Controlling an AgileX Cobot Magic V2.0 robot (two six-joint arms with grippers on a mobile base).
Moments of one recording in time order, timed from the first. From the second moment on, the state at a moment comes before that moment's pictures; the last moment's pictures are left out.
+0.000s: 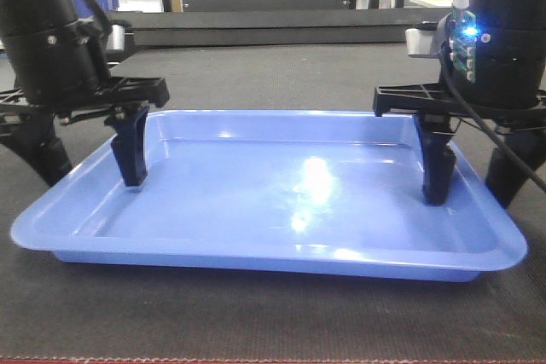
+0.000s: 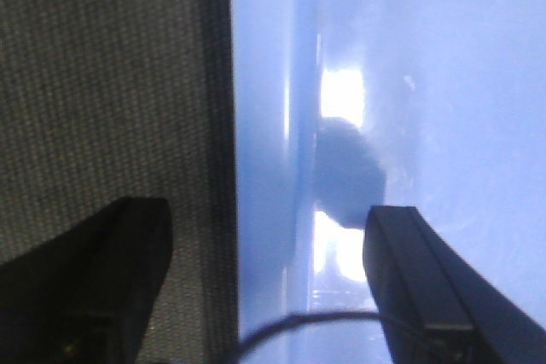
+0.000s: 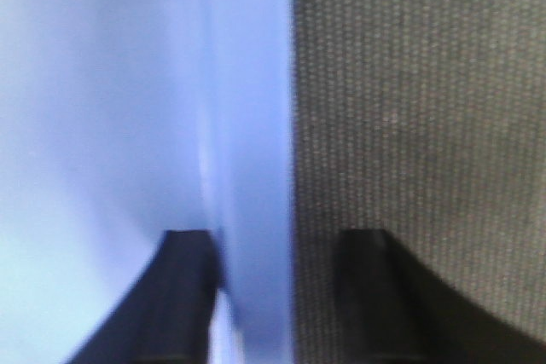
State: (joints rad) left arm -0.41 1.84 -1.33 -0.12 0.94 -0.17; right arm 0.34 1.75 -1.19 0.06 0.94 0.49
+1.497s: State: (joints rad) left arm -0.41 1.88 -1.39 -0.12 1.03 -0.20; right arm 0.34 1.75 -1.20 0.05 0.94 0.43
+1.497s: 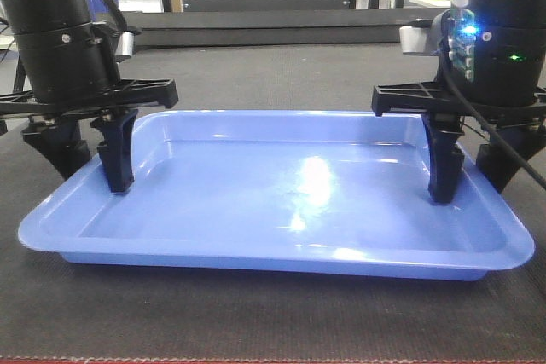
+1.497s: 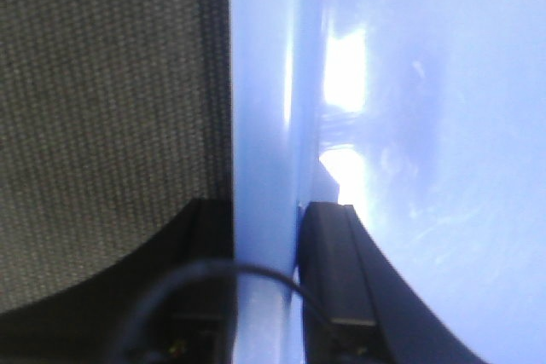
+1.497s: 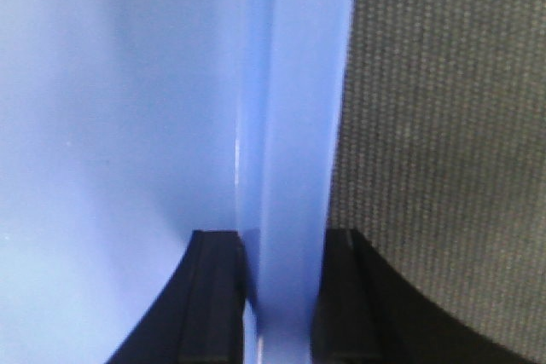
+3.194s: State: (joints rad) left arm -0.69 1.33 -1.10 0.07 1.19 -0.71; right arm 0.60 1.22 -0.96 -0.05 1.05 0.75
